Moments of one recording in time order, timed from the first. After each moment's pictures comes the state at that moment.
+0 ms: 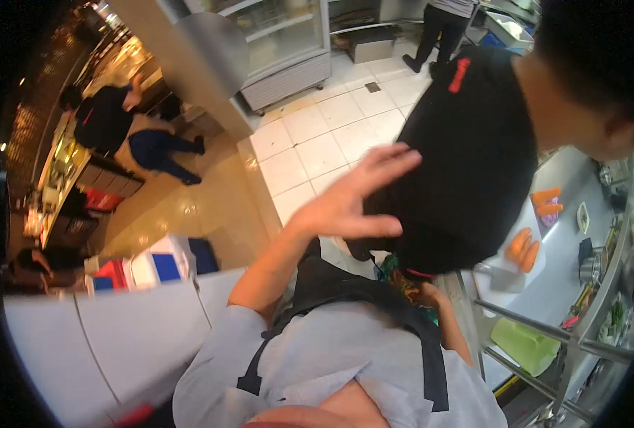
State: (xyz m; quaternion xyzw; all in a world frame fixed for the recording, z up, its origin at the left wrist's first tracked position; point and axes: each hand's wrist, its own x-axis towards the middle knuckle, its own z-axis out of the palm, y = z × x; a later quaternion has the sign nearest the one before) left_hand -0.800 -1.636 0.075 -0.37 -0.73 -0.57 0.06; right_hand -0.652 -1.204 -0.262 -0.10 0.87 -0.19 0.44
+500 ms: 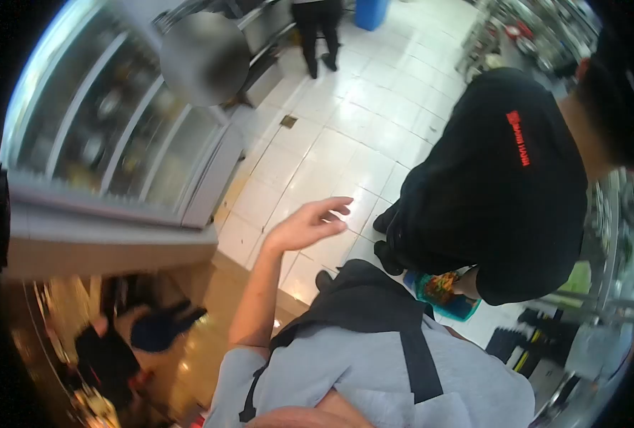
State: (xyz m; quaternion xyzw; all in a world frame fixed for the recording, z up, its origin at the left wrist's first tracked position) left_hand -1.159 -1.726 -0.007 -0.34 -0.65 -0.55 -0.40; right_hand -0.894 -1.287 -0.257 0.16 0.82 -0.26 0.48
